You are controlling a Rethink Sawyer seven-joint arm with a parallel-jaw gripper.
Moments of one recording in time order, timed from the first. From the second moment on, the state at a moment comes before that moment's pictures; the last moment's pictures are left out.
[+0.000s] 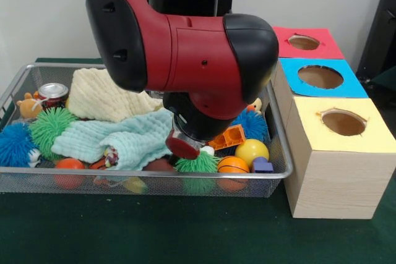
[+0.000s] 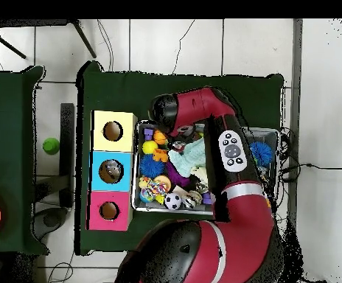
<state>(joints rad) -0.36 -0.25 0.43 0.98 -0.74 1.35 0.76</state>
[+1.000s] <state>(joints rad) -0.35 -0.25 0.39 0.96 -0.76 1.40 0.75</state>
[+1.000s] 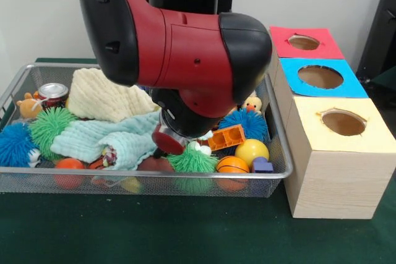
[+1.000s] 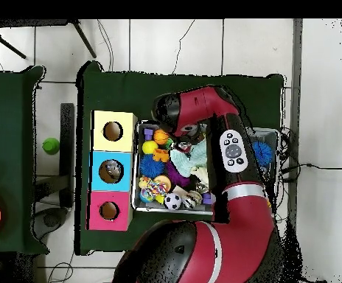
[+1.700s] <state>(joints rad) -0.39 -0.24 0.34 0.96 -0.81 1.42 0.72</state>
